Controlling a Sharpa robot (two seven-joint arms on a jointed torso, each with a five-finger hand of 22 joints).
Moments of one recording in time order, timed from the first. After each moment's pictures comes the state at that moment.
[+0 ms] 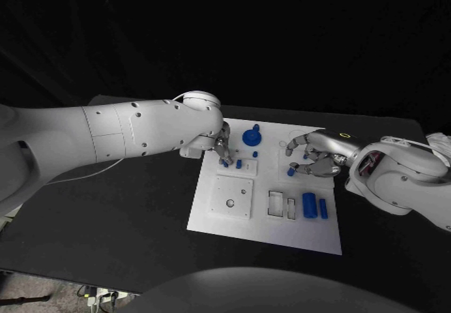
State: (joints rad) left arm 1.41 -0.51 -0.22 1.32 -1.07 0.33 -0.70; left_hand 1.18 -0.07 0.36 0.24 0.25 0.94 0.03 0.43 1.04 1.46 -0.03 1.57 1.31 1.47 -0.07 1.57 1.31 0.03 1.47 0.04 1.41 1.31; right arm 1.30 -0.96 -0.21 1.73 -1.47 -0.25 -0.10; right_hand 1.25 -0.07 0.31 0.05 0.57 0.69 0.16 0.36 0.61 1.47 0.09 1.57 1.31 1.47 0.03 1.57 1.31 0.05 1.40 0.15 1.39 1.31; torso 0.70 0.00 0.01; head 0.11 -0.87
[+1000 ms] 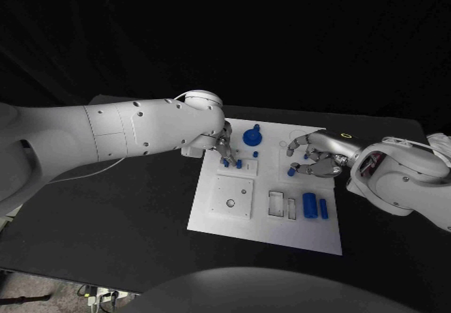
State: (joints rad) left arm 1.41 -0.50 -0.22 1.31 -1.08 0.34 -0.69; left_hand 1.10 -0.05 0.22 0.28 0.12 0.89 0.06 0.39 1.04 1.47 0.00 1.57 1.31 1.47 -0.05 1.57 1.31 0.03 1.47 0.06 1.41 1.31; right arm 1.30 -0.96 -0.21 1.73 -1.47 -0.25 -0.10; right_hand 1.25 -0.07 0.32 0.05 0.57 0.69 0.16 0.36 0.61 1.47 0.09 1.57 1.31 1.47 0.03 1.57 1.31 0.05 1.40 0.15 1.39 1.31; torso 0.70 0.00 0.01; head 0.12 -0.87
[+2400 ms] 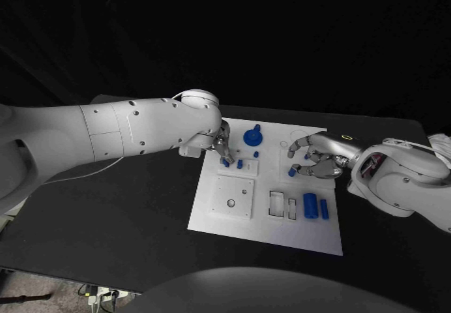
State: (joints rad) left arm 1.41 -0.52 -0.22 1.32 -1.07 0.34 -0.68; left_hand 1.12 -0.02 0.21 0.29 0.40 0.88 0.06 0.38 1.04 1.47 0.01 1.57 1.31 1.46 -0.04 1.57 1.31 0.03 1.47 0.07 1.39 1.31; right arm 1.30 -0.96 -0.21 1.72 -1.46 -0.24 -0.10; right_hand 1.25 -0.07 0.33 0.04 0.58 0.69 0.16 0.36 0.60 1.47 0.09 1.57 1.31 1.47 0.03 1.57 1.31 0.05 1.40 0.15 1.39 1.31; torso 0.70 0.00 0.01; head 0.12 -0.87
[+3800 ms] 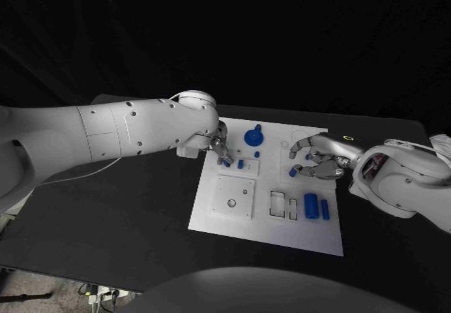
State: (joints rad) left arm 1.41 -0.54 -0.22 1.33 -1.07 0.33 -0.68; left_hand 1.09 -0.03 0.22 0.29 0.43 0.97 0.04 0.38 1.00 1.47 -0.01 1.57 1.31 1.47 -0.05 1.57 1.31 0.03 1.47 0.06 1.39 1.31; right arm 1.30 -0.96 -0.21 1.72 -1.46 -0.23 -0.11; right_hand 1.25 -0.07 0.33 0.05 0.60 0.69 0.16 0.36 0.60 1.47 0.09 1.57 1.31 1.47 0.03 1.57 1.31 0.05 1.40 0.15 1.39 1.31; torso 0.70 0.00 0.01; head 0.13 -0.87
